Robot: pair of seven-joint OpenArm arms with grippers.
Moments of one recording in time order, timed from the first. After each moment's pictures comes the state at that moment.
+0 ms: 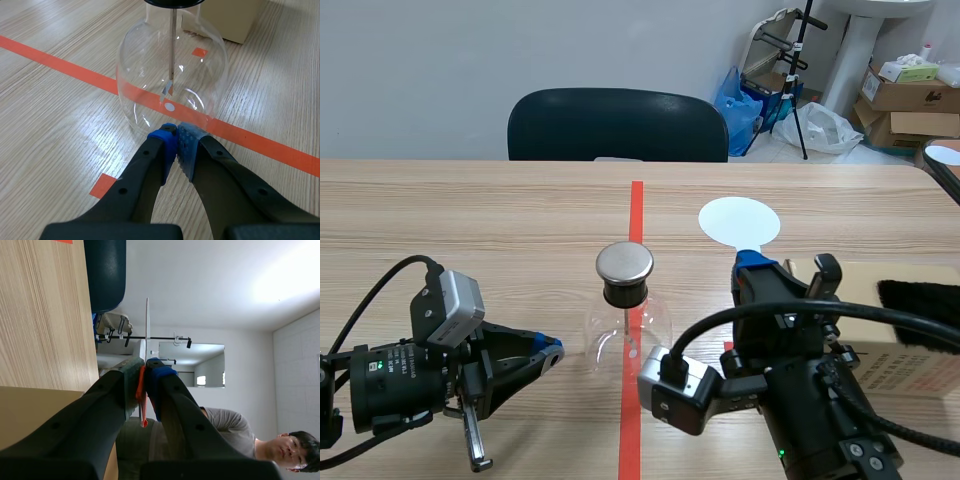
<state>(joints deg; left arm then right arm) 3.4 -25.7 17.9 63.3 15.1 -44.4 -38.2 -28.4 15.7 -24.3 94.1 -91.3 -29.1 -14.3</state>
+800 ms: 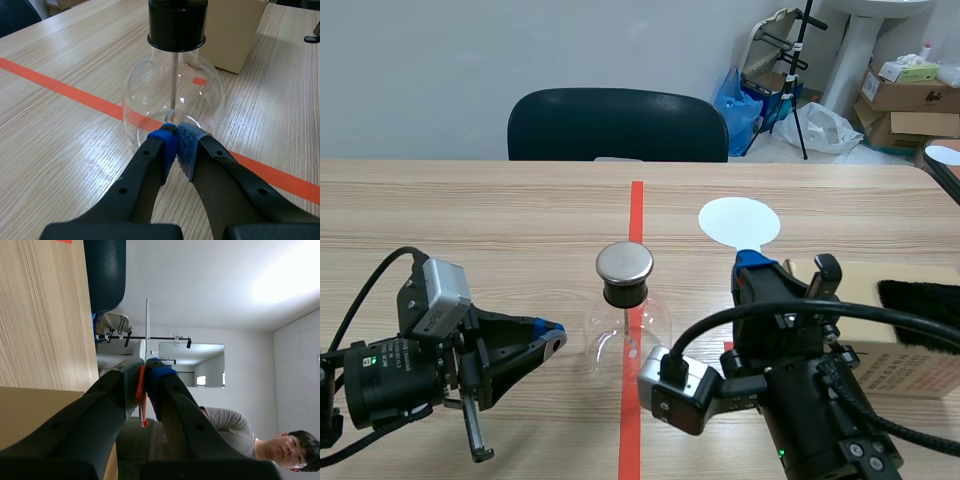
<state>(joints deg) 3.4 -25.7 17.9 63.3 14.1 -44.4 -43.6 -28.4 15.7 -24.3 94.1 -91.3 -29.1 -14.3</state>
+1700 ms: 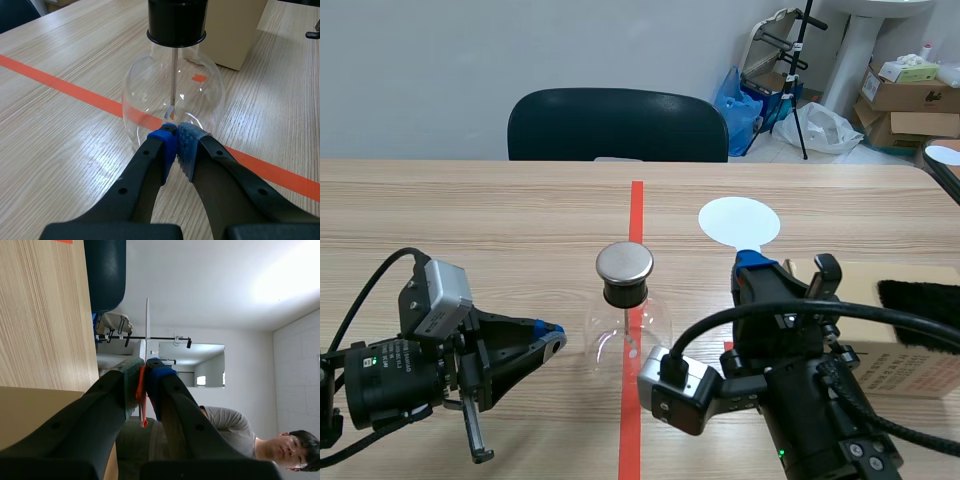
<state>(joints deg) 3.4 -25.7 17.9 63.3 14.1 -44.4 -42.9 -28.4 15.7 -24.3 94.1 -91.3 -29.1 -14.3</state>
